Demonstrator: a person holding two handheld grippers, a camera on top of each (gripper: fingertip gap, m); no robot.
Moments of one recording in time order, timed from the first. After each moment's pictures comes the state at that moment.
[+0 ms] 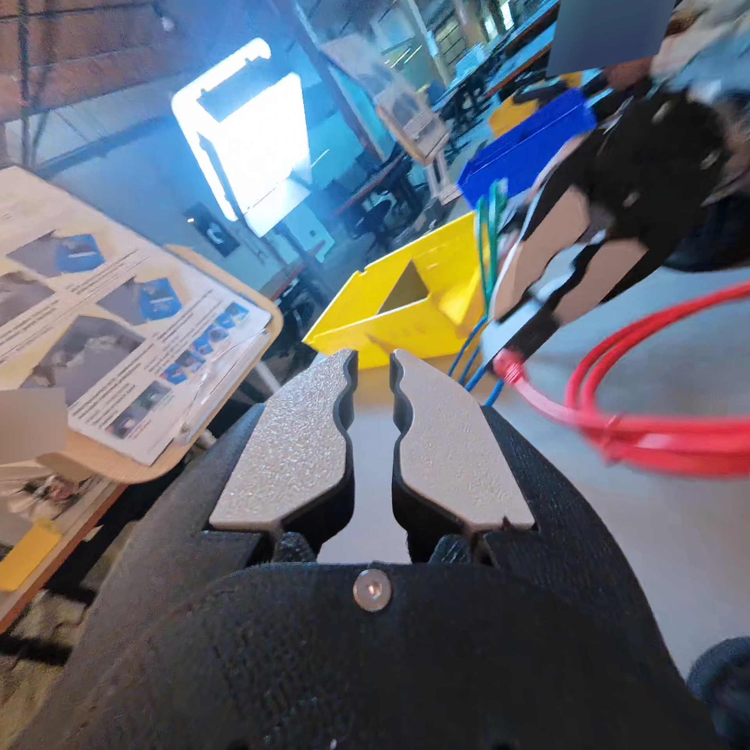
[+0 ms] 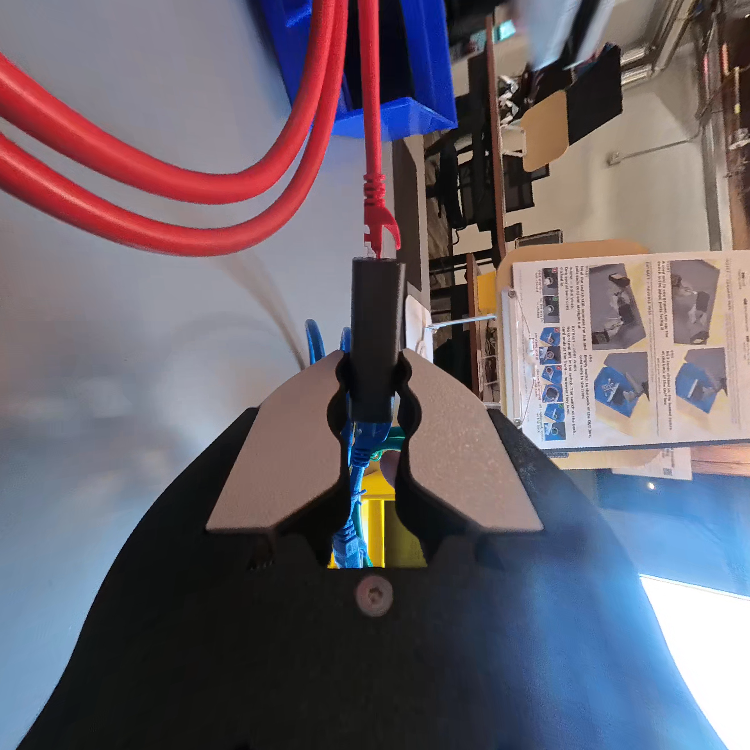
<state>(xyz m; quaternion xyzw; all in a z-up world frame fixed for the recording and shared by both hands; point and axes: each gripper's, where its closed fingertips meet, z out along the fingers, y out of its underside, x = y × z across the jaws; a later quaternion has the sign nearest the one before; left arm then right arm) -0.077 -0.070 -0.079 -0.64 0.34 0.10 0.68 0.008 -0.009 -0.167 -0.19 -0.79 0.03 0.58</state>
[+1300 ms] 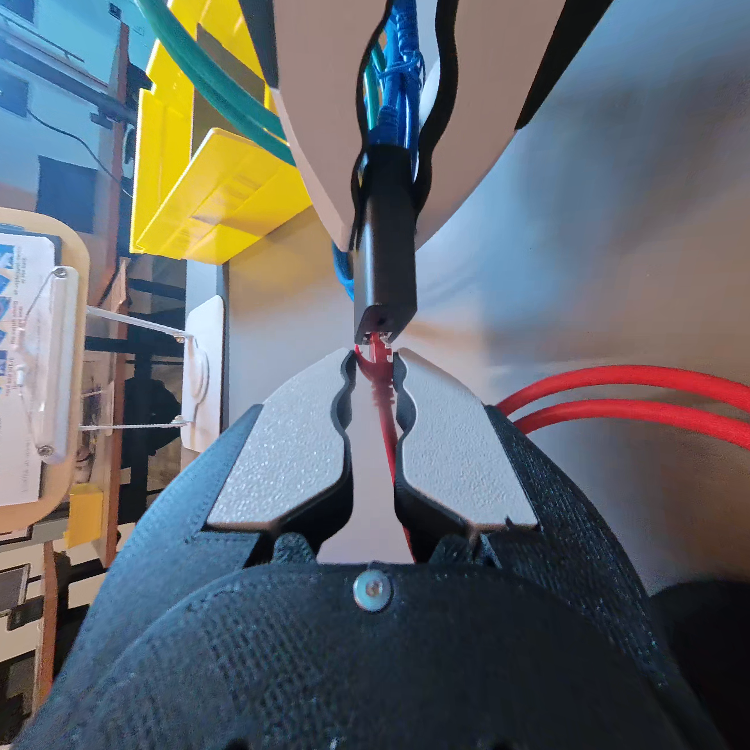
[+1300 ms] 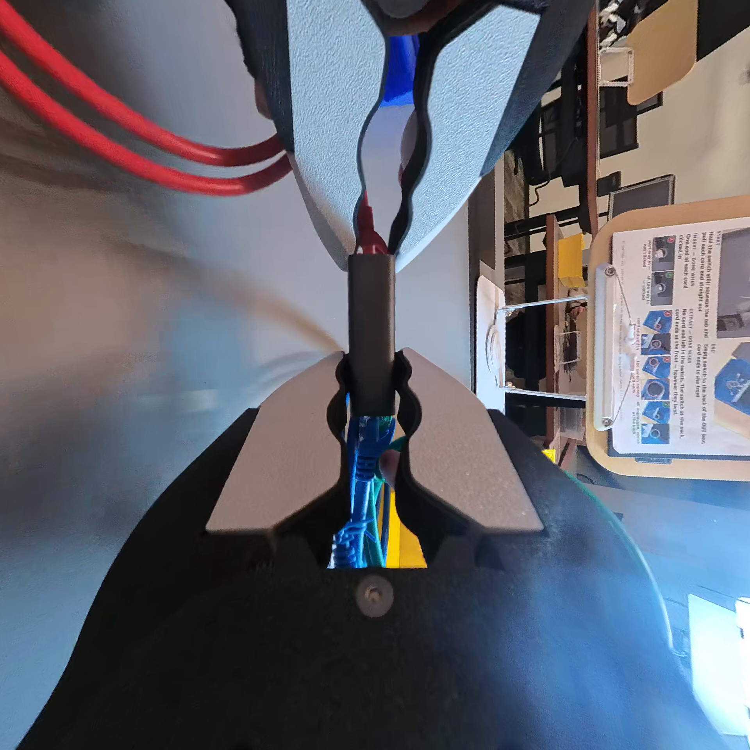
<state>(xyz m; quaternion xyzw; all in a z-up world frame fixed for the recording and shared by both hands) -0.032 -0.038 -0.212 -0.74 0.49 0.19 0.42 0.001 -0.021 -0.203 -0.25 -0.83 0.04 0.50</state>
